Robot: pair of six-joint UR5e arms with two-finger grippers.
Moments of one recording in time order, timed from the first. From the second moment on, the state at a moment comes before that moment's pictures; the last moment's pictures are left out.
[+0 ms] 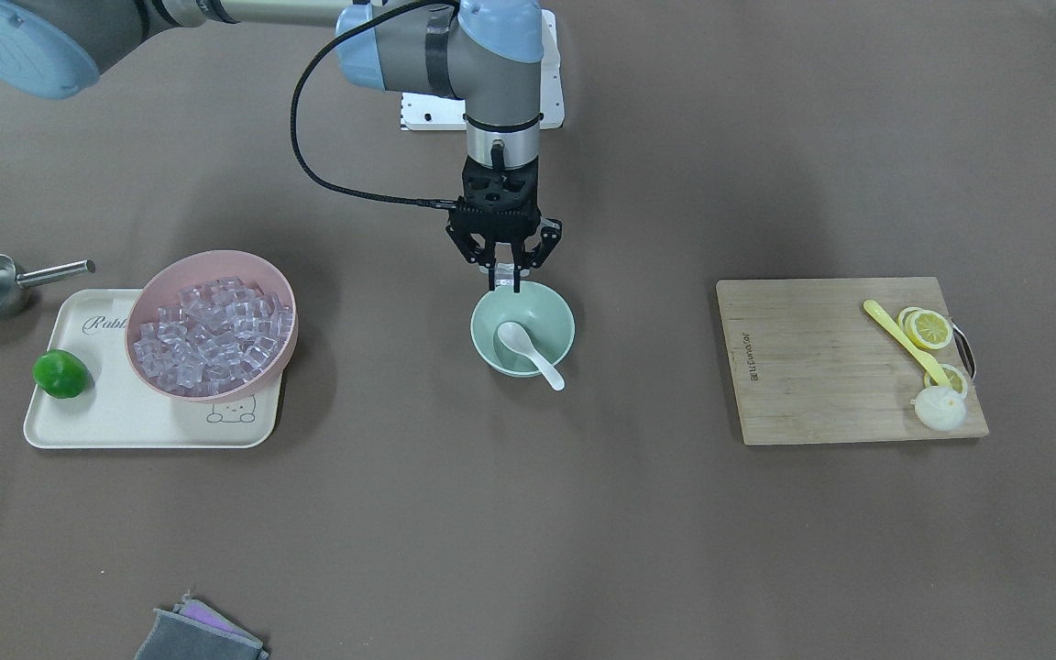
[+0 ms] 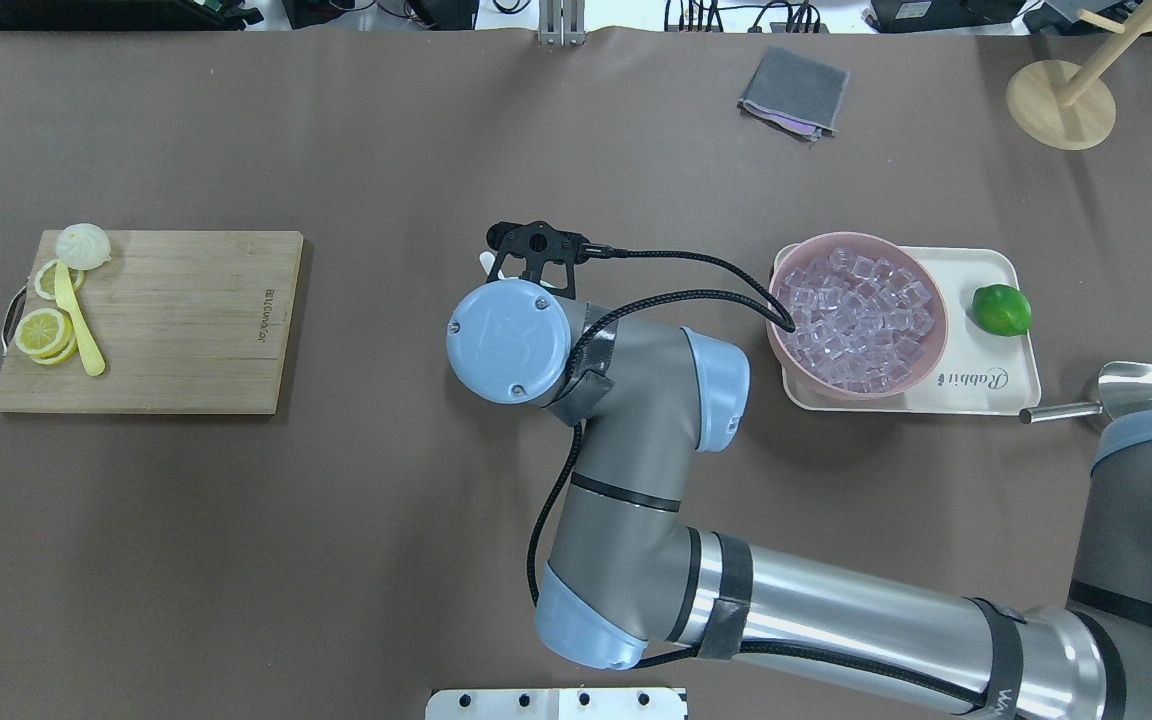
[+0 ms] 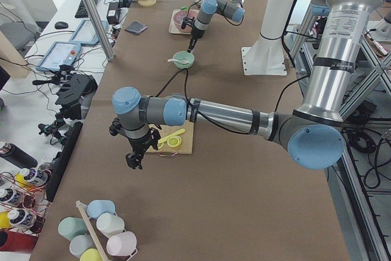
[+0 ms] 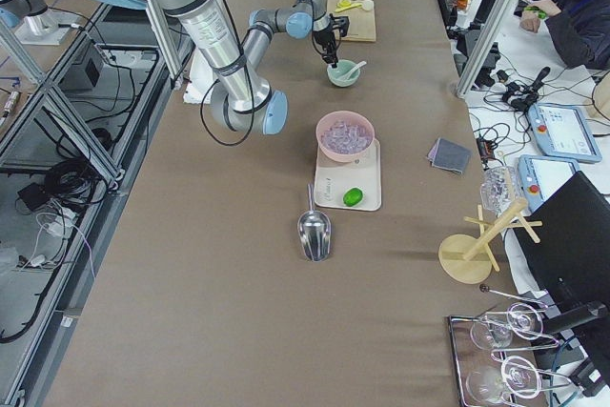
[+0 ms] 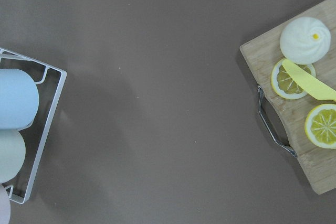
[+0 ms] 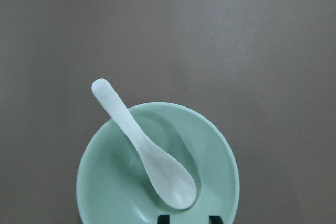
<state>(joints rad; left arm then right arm) -1.51 -1.77 -1.54 -1.44 -2.25 0.42 0.39 -0.67 1.52 -1.59 1.47 1.45</state>
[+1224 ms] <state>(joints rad) -1.51 -1.74 -1.54 -1.44 -2.25 0.42 0.51 -0.65 1.52 -1.60 1.62 1.40</state>
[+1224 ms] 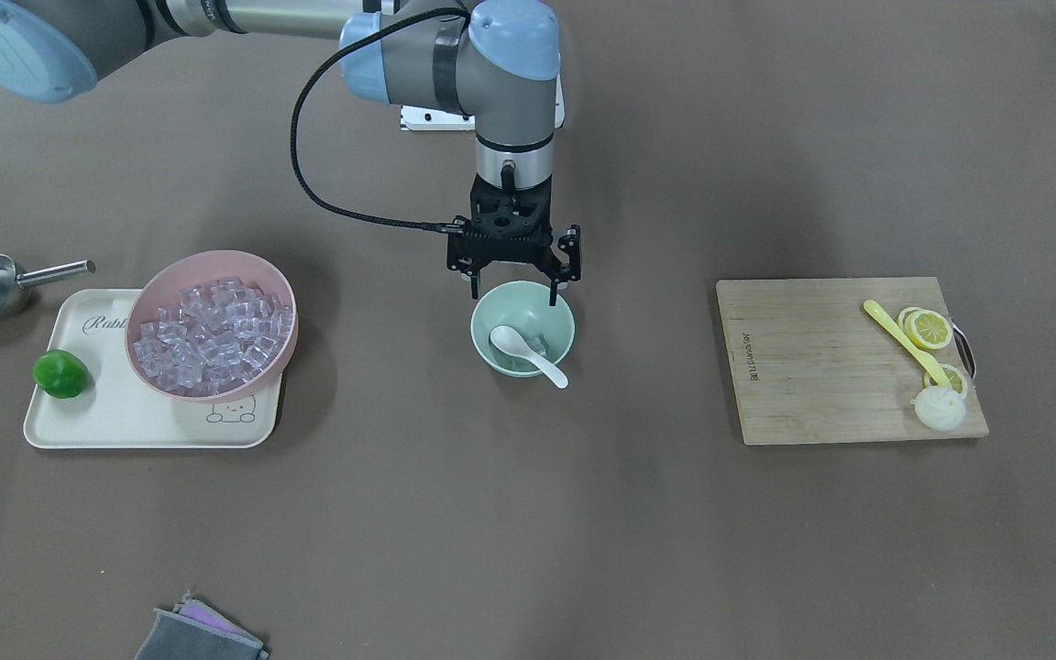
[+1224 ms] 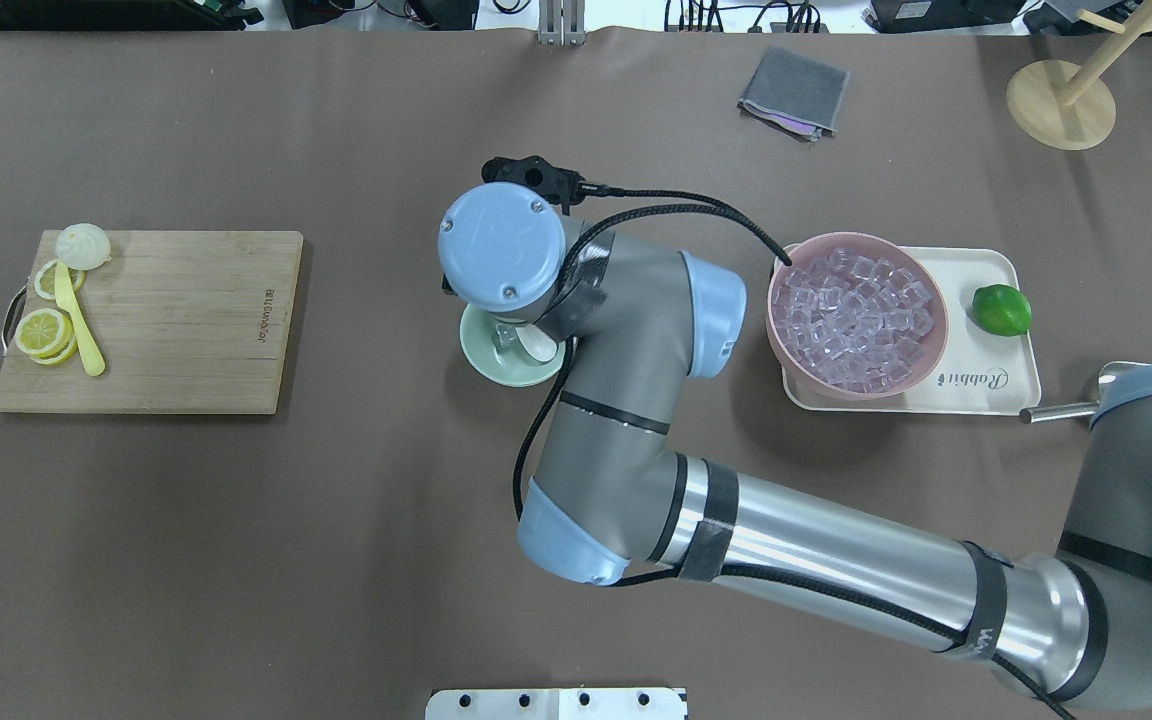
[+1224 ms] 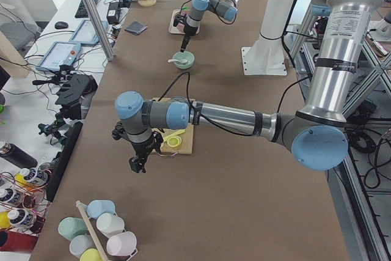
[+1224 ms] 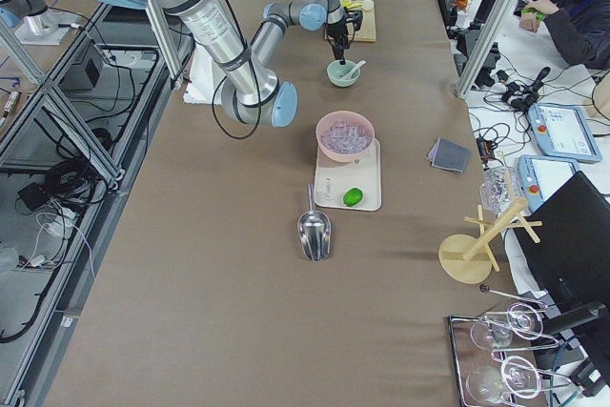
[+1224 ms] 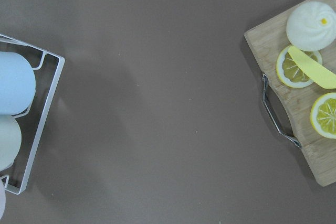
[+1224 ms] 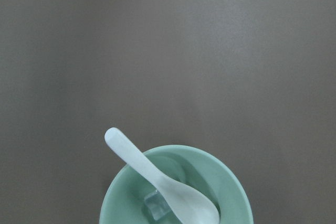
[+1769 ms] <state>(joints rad) -1.51 -1.67 -1.63 -1.44 -2.33 0.23 0.77 -0.93 1.77 -1.62 1.89 1.06</state>
